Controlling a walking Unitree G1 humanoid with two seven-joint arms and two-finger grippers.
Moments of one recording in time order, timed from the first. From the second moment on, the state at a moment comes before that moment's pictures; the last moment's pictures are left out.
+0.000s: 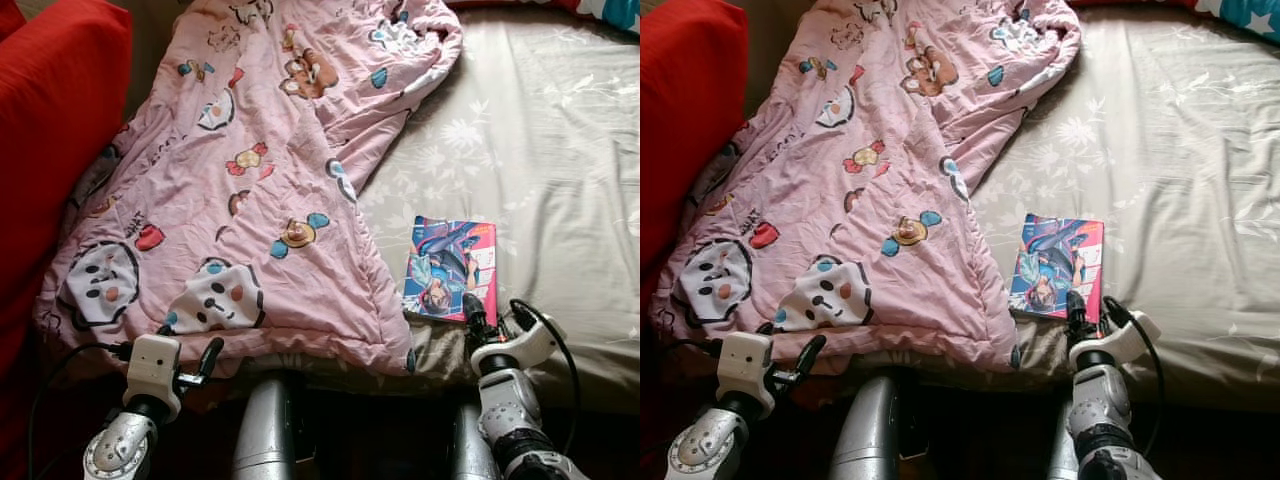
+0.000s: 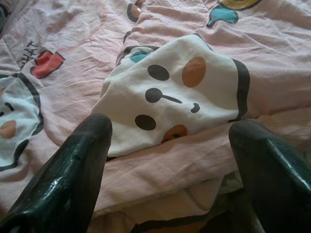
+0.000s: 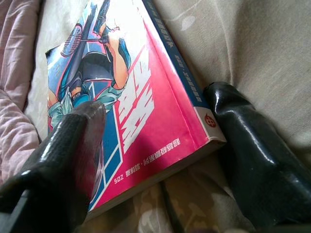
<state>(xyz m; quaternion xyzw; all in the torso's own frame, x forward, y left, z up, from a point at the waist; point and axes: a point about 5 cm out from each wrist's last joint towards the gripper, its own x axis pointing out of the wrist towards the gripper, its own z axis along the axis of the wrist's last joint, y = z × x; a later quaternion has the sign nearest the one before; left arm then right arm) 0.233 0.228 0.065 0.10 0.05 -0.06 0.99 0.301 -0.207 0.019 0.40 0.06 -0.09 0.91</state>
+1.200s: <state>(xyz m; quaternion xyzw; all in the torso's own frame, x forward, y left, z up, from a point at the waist) 0.246 0.225 0.069 0.10 0.04 -0.06 0.99 0.300 -0.195 0.013 0.41 0.08 -0.08 0.91</state>
